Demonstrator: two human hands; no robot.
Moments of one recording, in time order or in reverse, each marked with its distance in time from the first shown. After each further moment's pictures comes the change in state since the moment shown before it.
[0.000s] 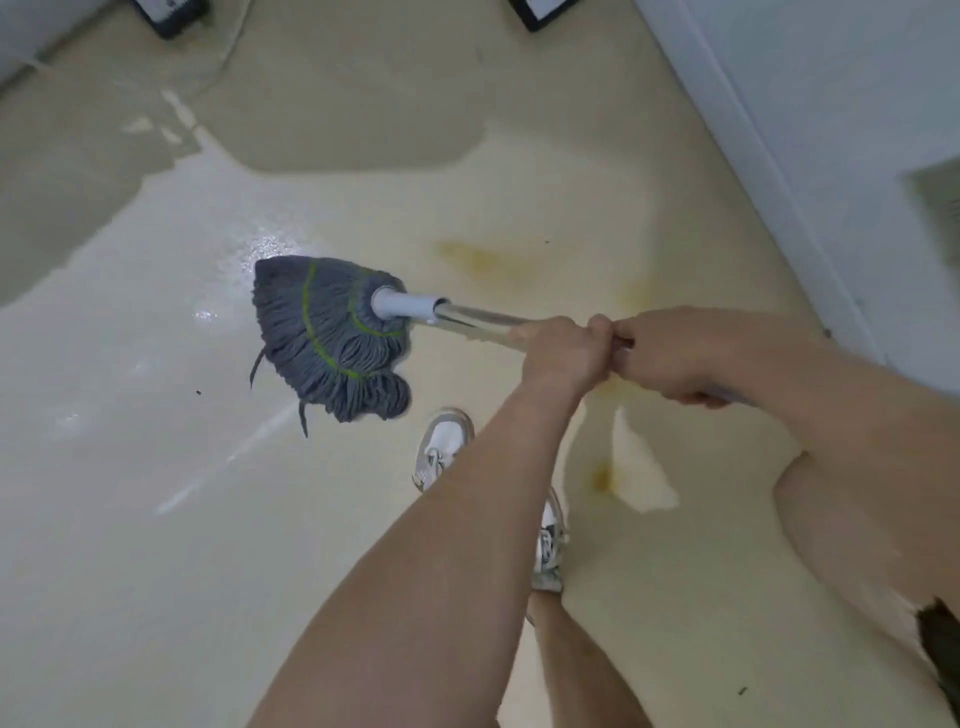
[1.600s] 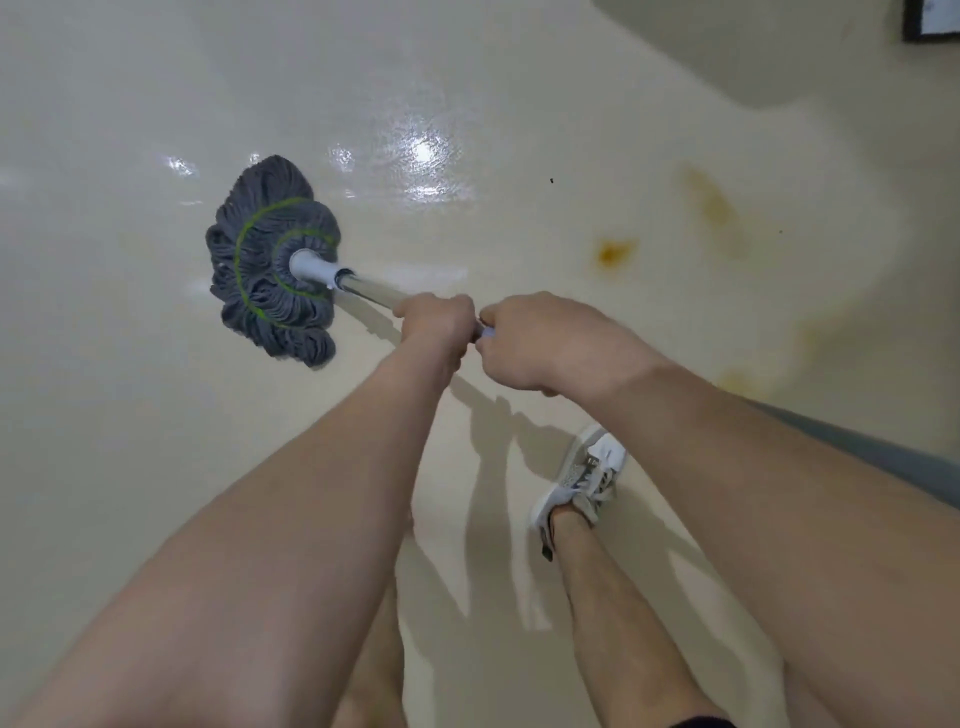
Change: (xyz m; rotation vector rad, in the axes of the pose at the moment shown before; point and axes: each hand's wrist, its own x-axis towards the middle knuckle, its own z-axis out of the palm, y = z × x) left_hand -0.067 -0.334 -0.185 -0.596 0.501 -0.283; right_hand -0.086 -0.215 0.271 -0.573 0.061 -0.546
